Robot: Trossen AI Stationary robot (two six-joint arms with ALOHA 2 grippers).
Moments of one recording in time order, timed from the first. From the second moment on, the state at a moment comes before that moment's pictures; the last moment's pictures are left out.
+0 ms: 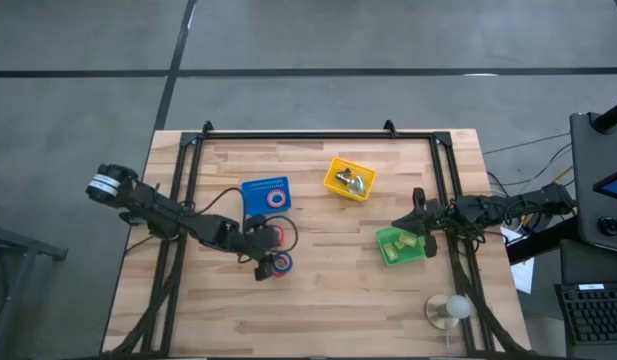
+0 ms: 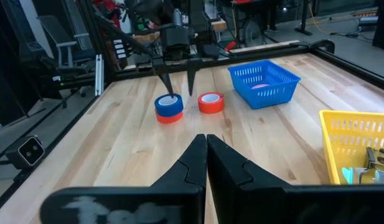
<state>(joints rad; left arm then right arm) -0.31 1.42 0.66 -0.06 -0.23 -0.47 0.22 0.17 0.11 -0.09 0.16 0.23</state>
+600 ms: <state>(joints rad) -0.31 1.42 0.63 -0.03 -0.20 -0.53 0.22 0.17 0.11 -0.09 0.16 0.23</state>
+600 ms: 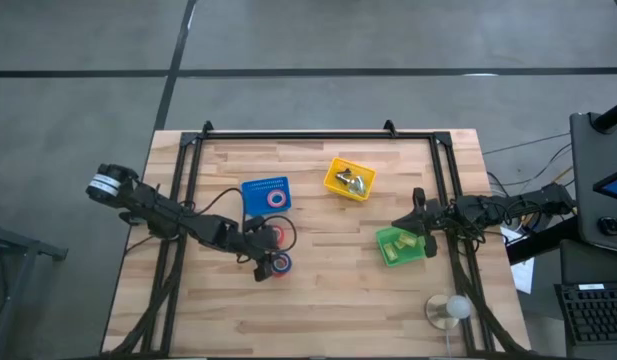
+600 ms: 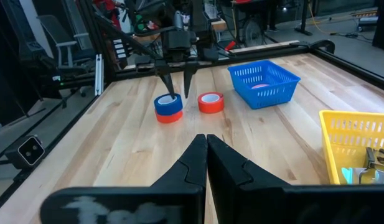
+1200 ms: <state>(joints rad) -0.31 1.46 0.64 0.00 -0.16 -0.61 0.22 0.17 0.11 -0.09 0.16 0.23</state>
